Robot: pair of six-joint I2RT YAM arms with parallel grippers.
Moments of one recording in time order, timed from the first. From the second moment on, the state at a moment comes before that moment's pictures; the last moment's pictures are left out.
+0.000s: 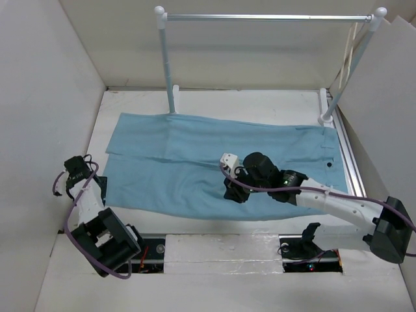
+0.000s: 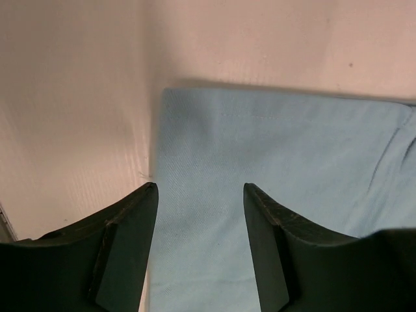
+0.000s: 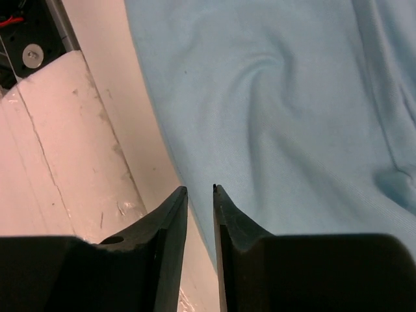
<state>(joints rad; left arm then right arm) 0.62 1.12 0.66 -0.68 -0.19 -0.95 0.95 1.19 0.82 -0.30 -0.28 0.03</state>
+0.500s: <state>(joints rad) 0.62 1.24 0.60 -0.60 -0.20 -0.99 0.75 1.11 0.81 -0.40 -0.40 -0.06</state>
